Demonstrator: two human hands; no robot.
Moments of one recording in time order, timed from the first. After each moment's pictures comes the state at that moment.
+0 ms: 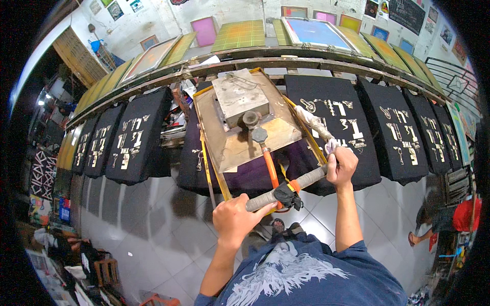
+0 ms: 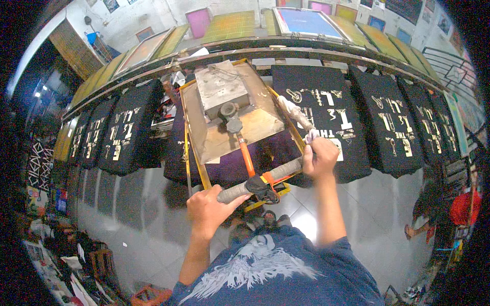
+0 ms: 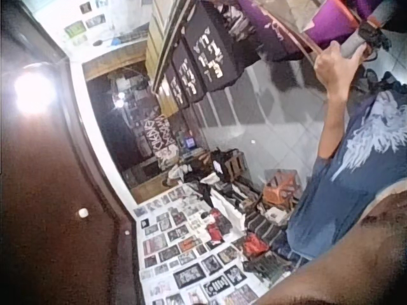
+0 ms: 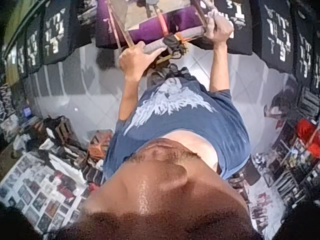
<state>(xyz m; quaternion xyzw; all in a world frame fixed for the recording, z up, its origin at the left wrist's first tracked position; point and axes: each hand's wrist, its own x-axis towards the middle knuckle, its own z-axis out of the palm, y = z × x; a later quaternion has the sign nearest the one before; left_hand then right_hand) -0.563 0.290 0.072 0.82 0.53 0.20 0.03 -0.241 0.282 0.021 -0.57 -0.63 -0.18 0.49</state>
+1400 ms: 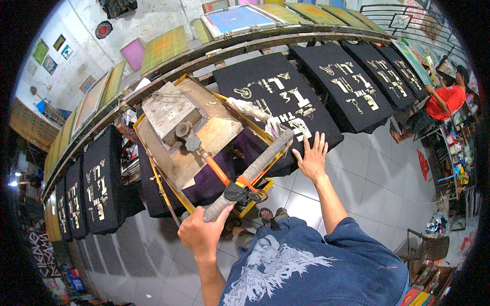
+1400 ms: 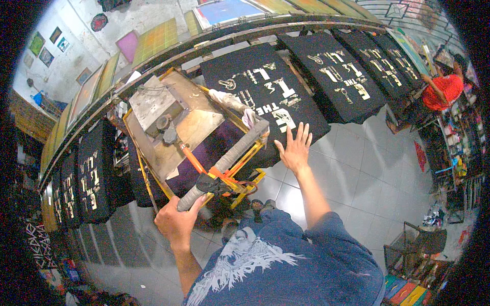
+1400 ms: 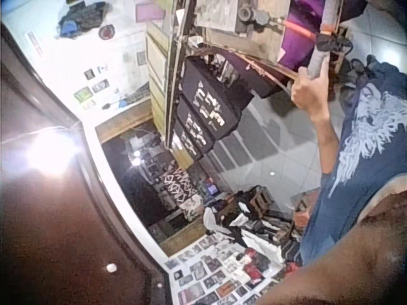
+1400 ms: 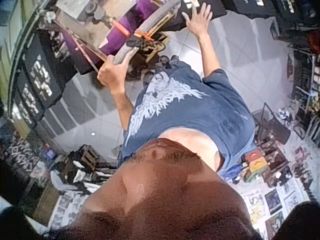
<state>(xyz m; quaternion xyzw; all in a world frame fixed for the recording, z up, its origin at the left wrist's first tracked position) -0.558 0.286 0.071 0.82 0.54 0.19 0.01 -0.199 0.193 -0.120 -0.90 -0.40 -0.09 0.13</state>
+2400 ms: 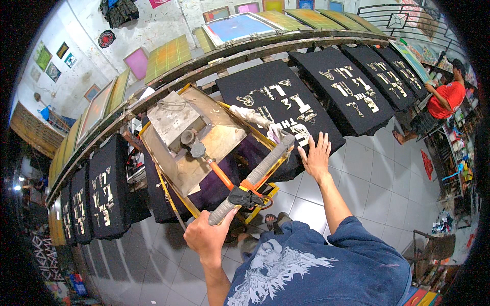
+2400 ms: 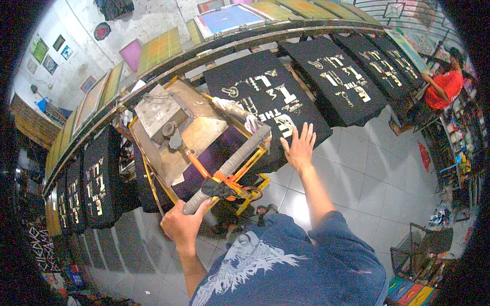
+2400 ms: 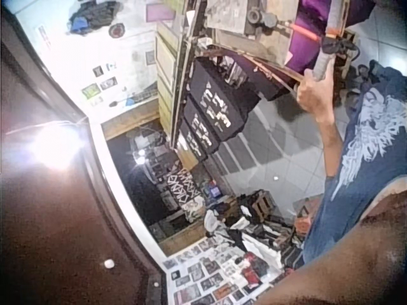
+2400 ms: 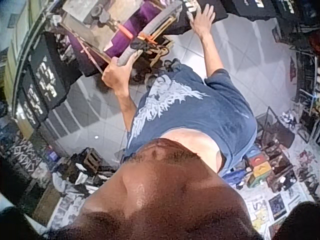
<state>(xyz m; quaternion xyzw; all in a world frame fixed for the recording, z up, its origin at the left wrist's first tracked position) -0.562 0.289 0.060 0.83 0.51 0.22 -0.04 -0.182 0.204 -0.120 -0.90 -0.38 -0.13 0.15</state>
